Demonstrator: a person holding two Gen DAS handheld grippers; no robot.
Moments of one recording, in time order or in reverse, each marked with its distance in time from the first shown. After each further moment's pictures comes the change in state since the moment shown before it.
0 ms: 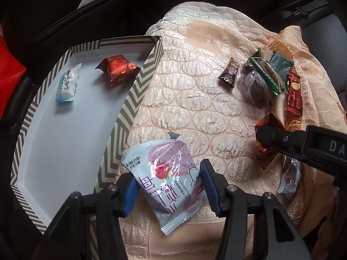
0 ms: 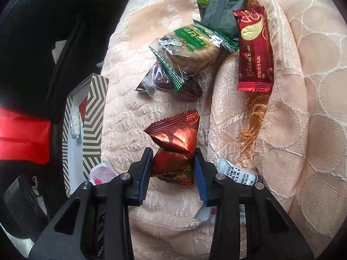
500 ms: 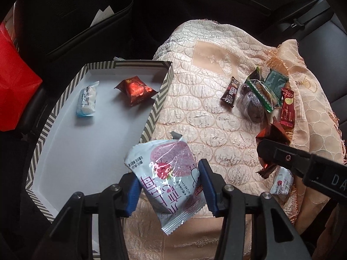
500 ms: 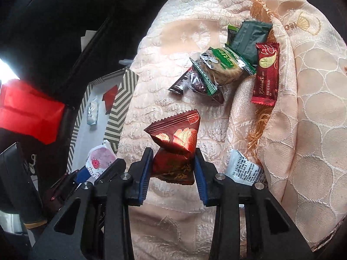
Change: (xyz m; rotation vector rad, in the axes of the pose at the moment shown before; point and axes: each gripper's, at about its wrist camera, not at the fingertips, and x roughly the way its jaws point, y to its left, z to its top) left arm -0.039 0.013 0.005 -0.003 -0.090 0.034; right arm -0.038 0.024 -0.019 -0.156 -0.065 0.027
